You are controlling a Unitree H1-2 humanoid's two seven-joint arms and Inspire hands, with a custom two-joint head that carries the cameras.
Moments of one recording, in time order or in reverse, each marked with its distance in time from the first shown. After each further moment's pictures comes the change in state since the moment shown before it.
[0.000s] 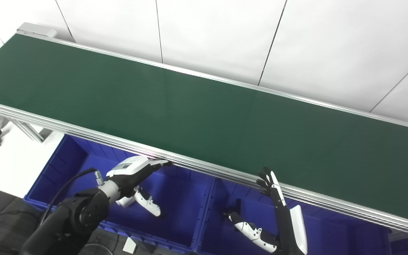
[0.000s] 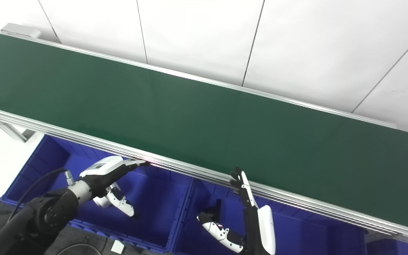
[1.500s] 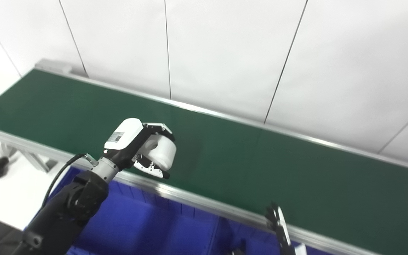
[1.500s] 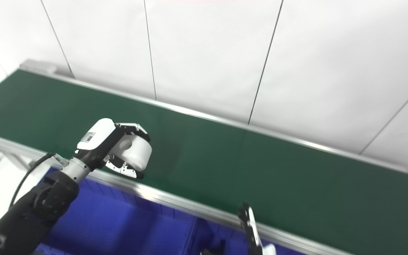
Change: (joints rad) left arm -0.161 0.076 0.083 0.127 -0.032 -0.391 0.431; right arm -0.054 -0.013 0.022 0.098 0.026 -0.064 -0.077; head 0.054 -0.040
